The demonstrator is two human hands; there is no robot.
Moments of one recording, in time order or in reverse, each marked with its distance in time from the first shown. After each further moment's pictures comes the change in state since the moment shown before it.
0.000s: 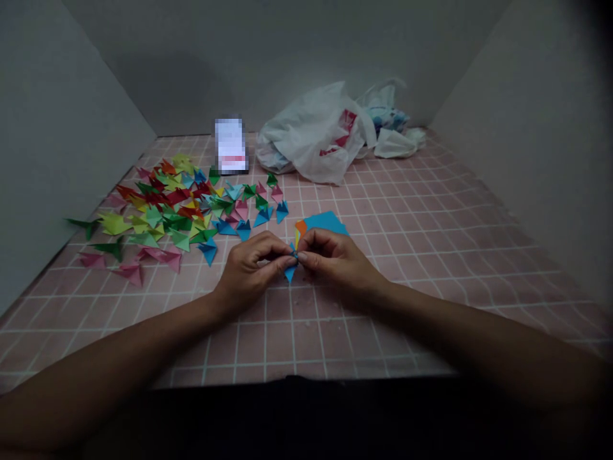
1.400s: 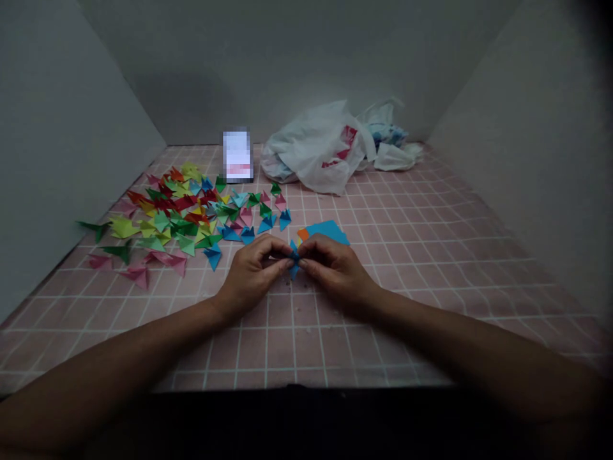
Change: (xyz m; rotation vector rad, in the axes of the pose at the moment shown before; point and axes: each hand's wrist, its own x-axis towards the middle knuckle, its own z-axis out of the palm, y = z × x) left_hand -0.001 -0.005 0.004 -0.157 0.057 -0.255; right_hand 0.004 0.007 -0.006 -0.413 0.026 -0.330
